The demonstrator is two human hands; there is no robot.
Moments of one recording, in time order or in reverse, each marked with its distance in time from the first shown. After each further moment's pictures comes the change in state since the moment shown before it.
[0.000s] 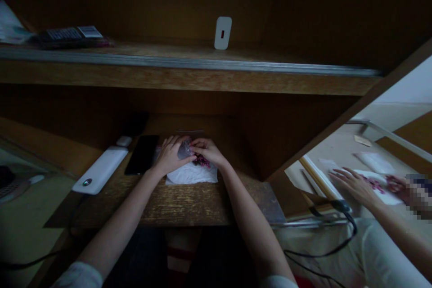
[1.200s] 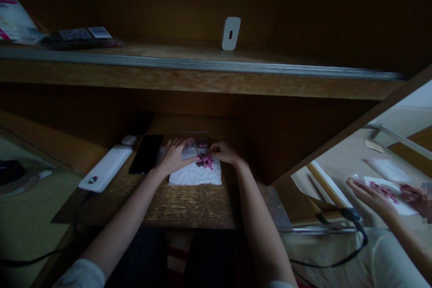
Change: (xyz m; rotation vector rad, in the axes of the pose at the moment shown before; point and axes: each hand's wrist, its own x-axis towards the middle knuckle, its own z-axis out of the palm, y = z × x) left_hand -0.003 -0.008 0.009 -0.008 -0.039 -0.027; right_hand -0.003 0.009 -0.056 -0.629 -0.143 0.039
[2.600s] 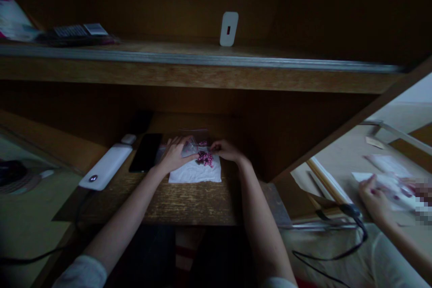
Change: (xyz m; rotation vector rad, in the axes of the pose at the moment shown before) left_hand 0.000 0.000 0.001 0.041 -0.059 -0.028; right_hand -0.004 0.012 -0.005 0.029 -0.045 0.027
